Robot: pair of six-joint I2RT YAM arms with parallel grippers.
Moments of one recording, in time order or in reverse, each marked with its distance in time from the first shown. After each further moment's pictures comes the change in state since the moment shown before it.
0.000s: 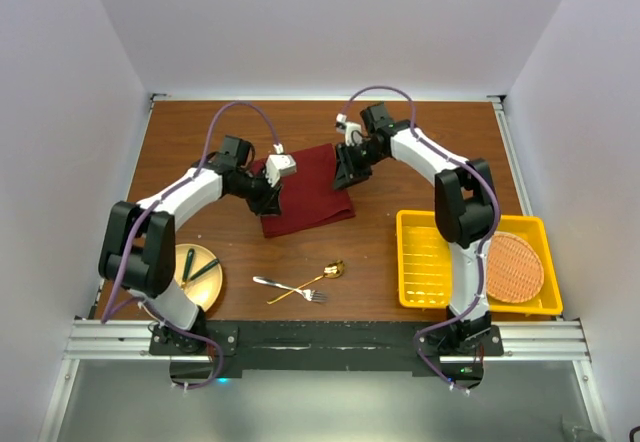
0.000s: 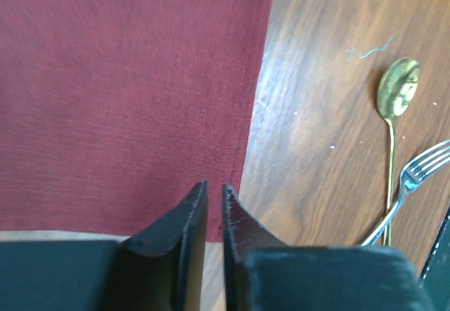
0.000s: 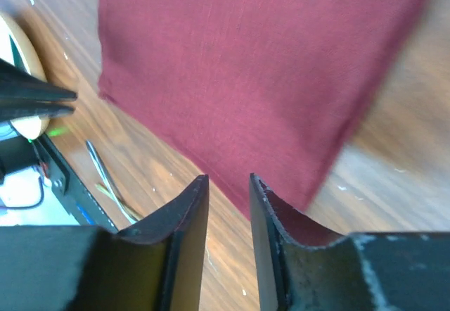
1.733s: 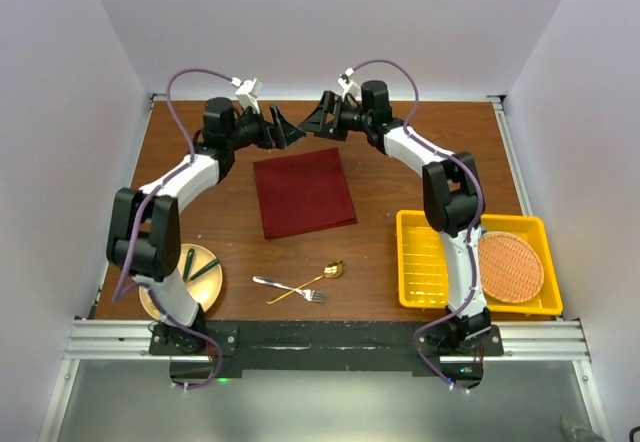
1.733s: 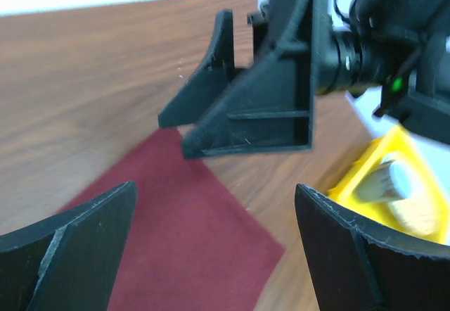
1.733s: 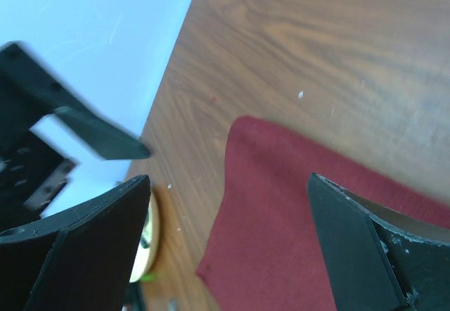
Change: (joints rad) left arm 0.065 0.090 0.123 0.792 -0.051 -0.968; right arm -0.008 0.153 0.121 0.809 -0.098 0.586
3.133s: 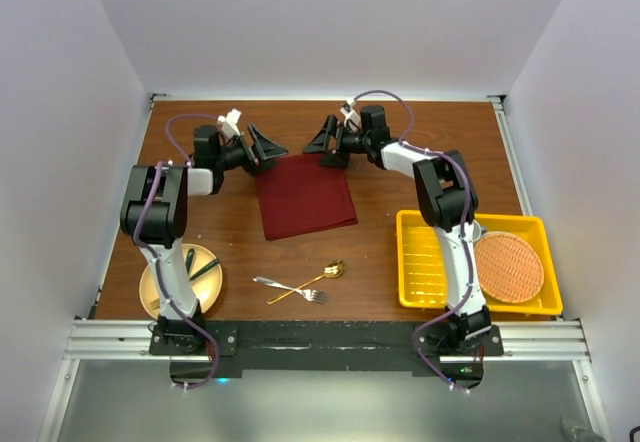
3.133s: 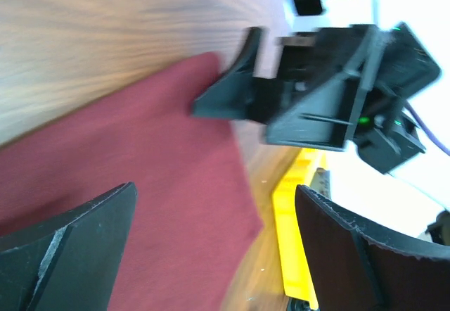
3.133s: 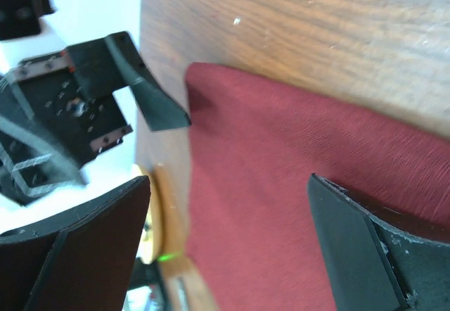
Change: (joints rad) left arm 0.170 0.313 -0.130 0.328 0.261 -0.449; right arm -0.015 0.103 -0.132 0.066 -0.057 0.126
